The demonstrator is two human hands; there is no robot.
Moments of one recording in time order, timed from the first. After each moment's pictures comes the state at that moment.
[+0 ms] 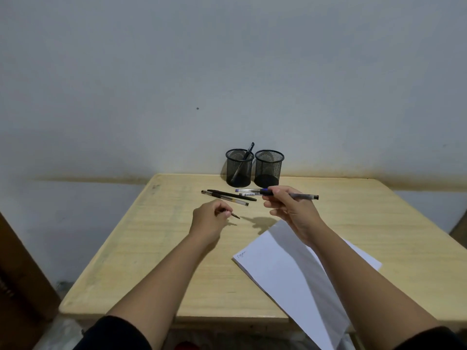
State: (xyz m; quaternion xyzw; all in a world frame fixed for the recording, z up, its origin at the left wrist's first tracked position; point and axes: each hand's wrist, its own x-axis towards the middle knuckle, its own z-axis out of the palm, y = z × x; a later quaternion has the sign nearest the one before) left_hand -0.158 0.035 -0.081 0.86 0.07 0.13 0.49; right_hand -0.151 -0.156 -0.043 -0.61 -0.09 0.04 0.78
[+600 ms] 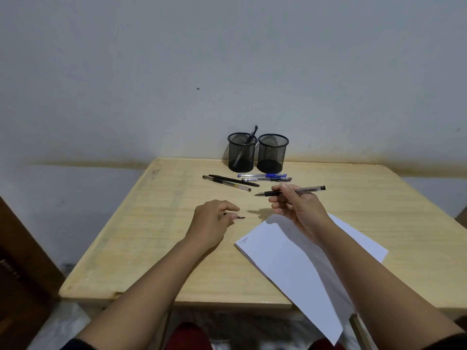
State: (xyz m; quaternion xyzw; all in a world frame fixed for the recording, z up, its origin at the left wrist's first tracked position) left_hand -0.187 0.036 -0.092 0.90 0.00 0.11 0.42; right_hand -0.157 -0.162 -0.063 -0.61 -0.06 0.08 0.79
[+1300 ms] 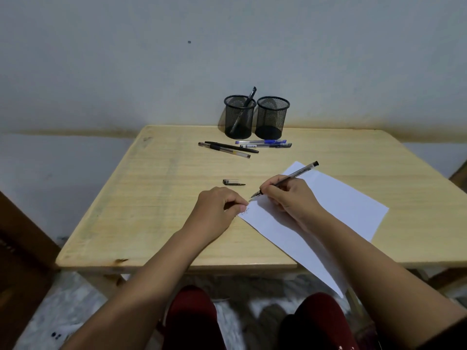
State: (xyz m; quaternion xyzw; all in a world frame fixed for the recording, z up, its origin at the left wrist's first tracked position) left_hand -0.222 0.031 -0.108 0.92 -0.09 0.08 0.36; right_hand -0.191 -0.144 -0.092 -0.79 -0.06 0.05 0.60
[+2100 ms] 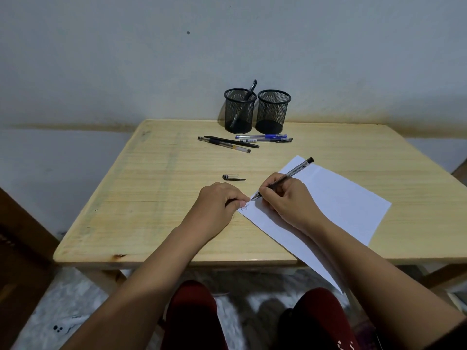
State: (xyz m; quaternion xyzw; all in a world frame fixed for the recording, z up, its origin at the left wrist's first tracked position) left_hand -0.220 0.032 -0.112 0.93 -0.12 0.09 0.35; right_hand -0.195 -0.143 -0.106 -0.86 -0.13 -0.03 0.49
